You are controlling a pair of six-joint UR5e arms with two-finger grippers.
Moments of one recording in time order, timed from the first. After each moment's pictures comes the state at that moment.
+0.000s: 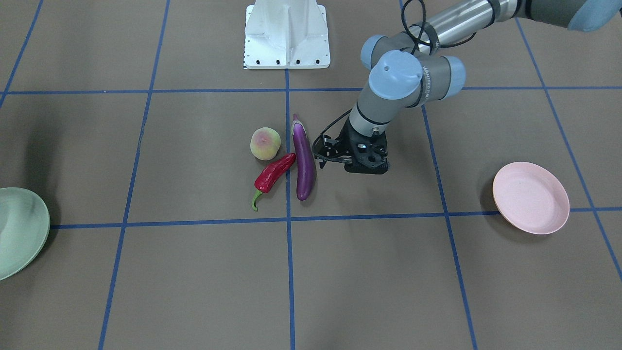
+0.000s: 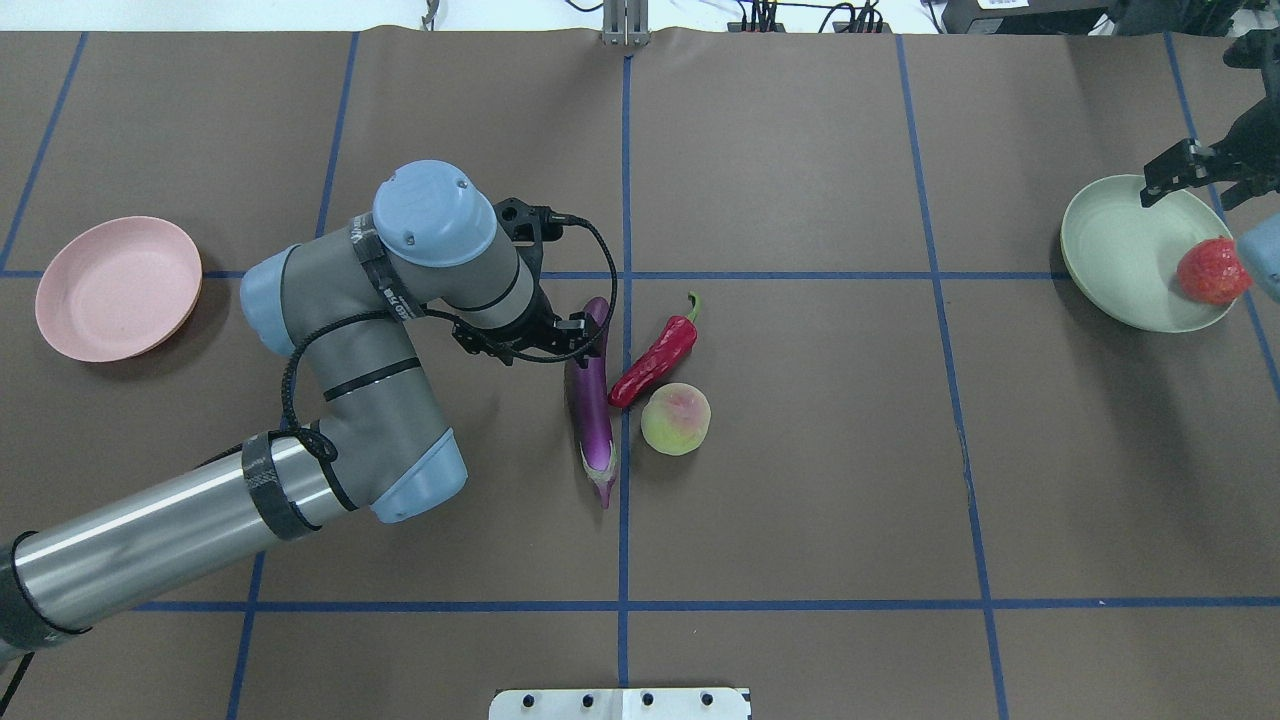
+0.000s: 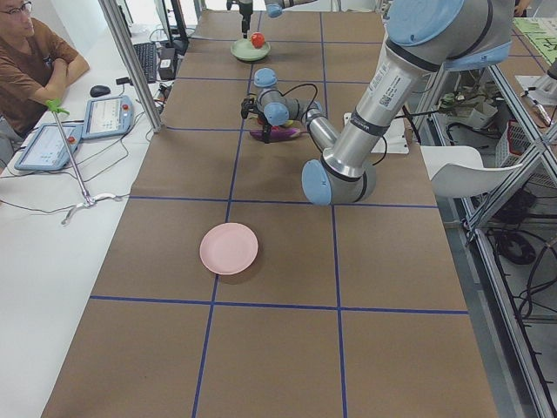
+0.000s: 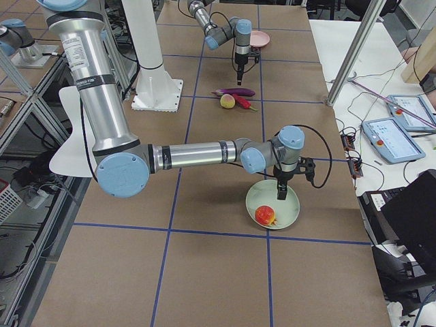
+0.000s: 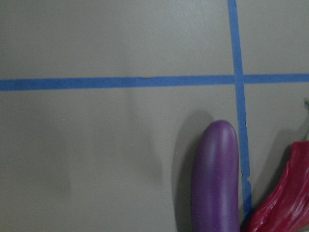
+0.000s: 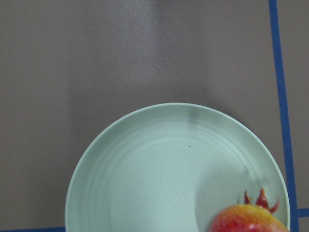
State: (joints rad) left arm -0.58 -2.29 -1.49 -1.80 -2.03 -1.08; right arm 1.27 -1.30 1.40 -1.29 2.24 0.53
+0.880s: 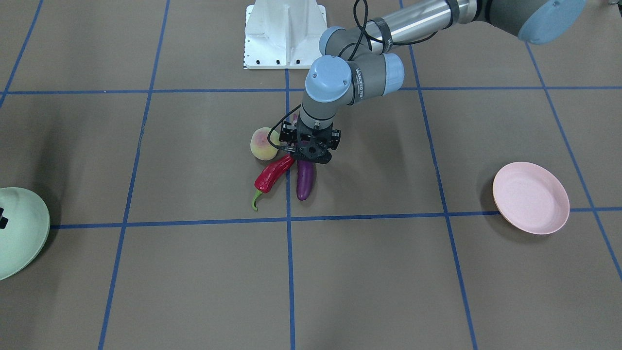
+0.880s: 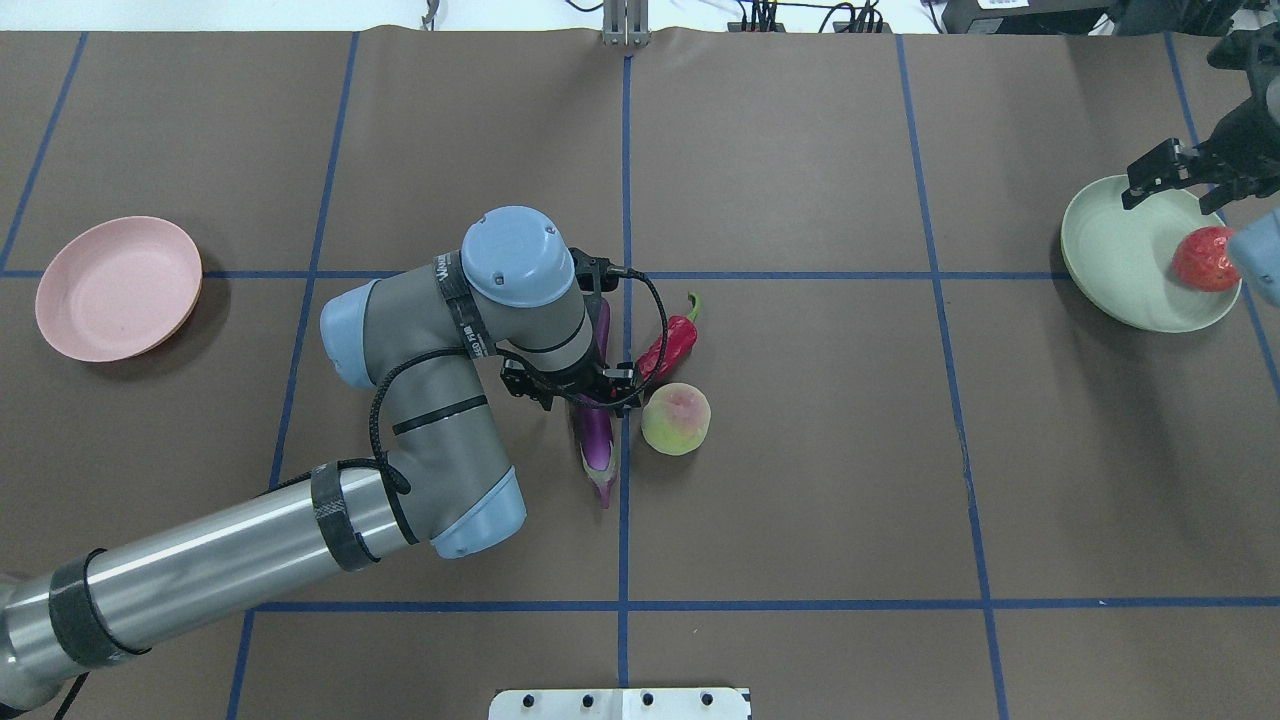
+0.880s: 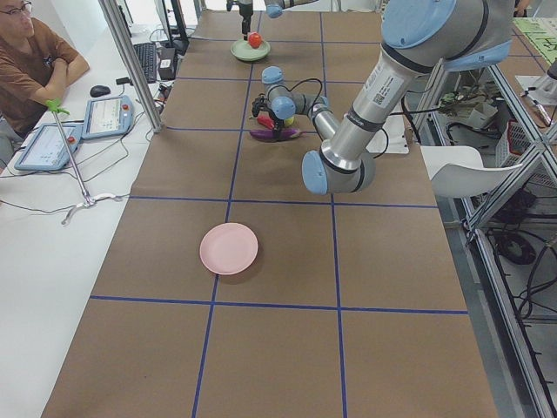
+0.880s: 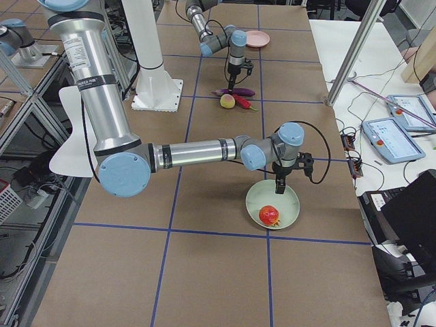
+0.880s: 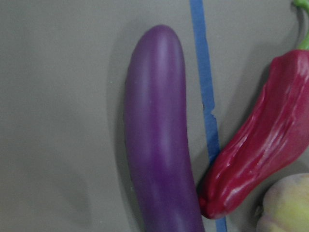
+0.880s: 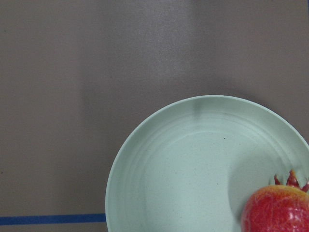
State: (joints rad) left arm -0.51 -2.37 -1.41 -1.75 -2.04 -1.08; right arm 1.25 -1.30 1.41 -1.29 2.28 0.55
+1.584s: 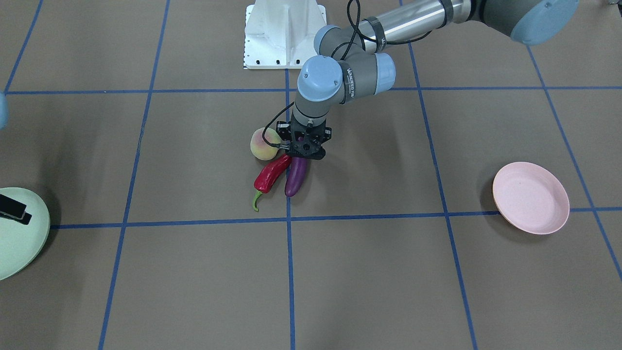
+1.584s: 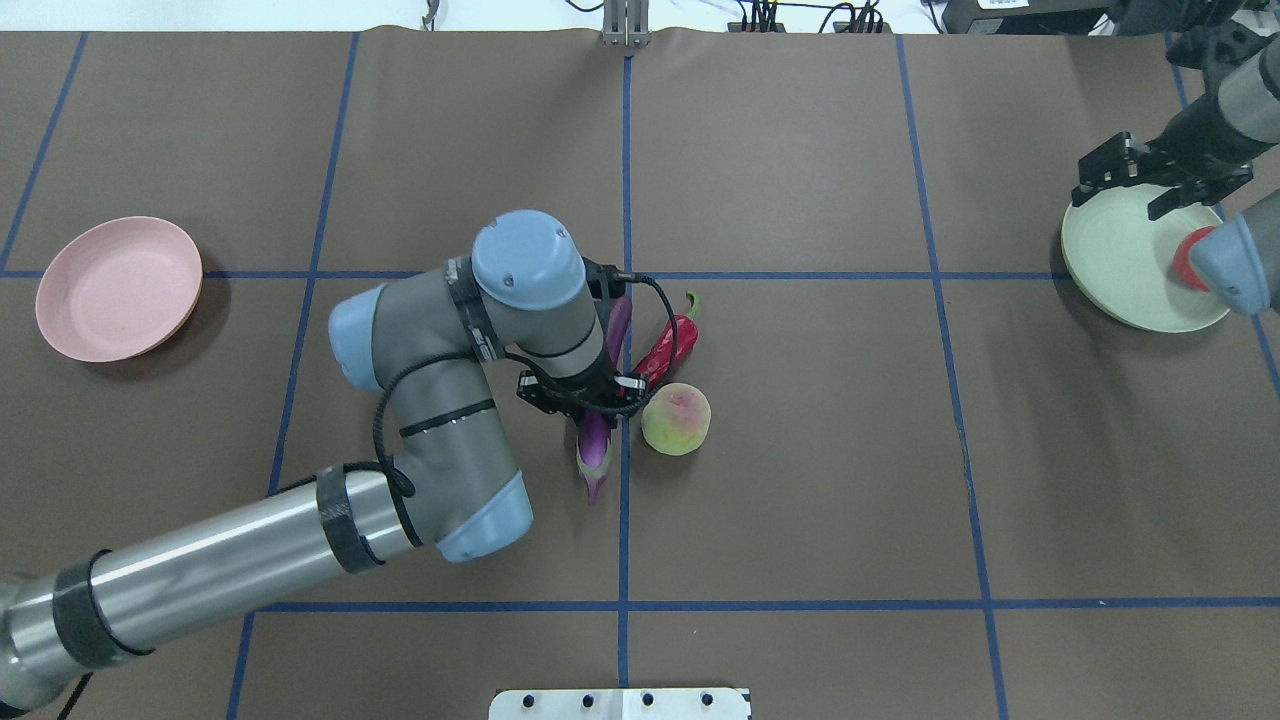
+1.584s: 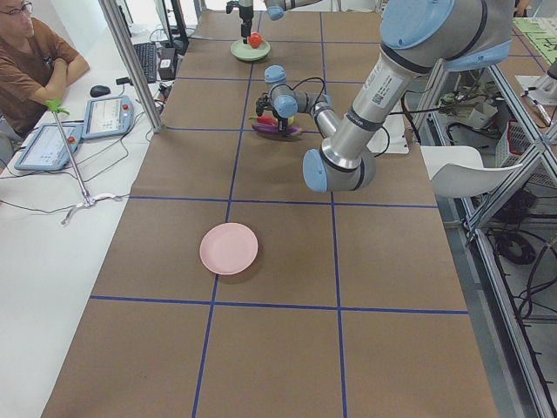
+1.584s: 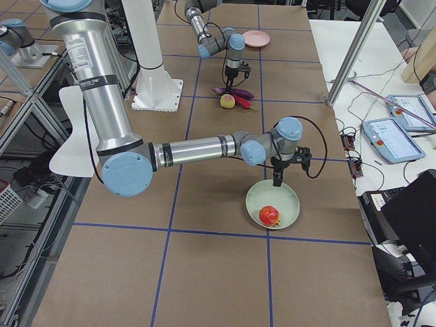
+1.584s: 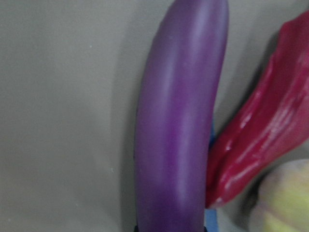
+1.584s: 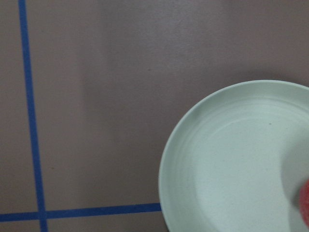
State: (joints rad) left arm -0.55 -2.36 -1.45 -1.74 -2.11 -1.16; right arm 1.17 -1.28 1.52 -1.29 2.31 0.81
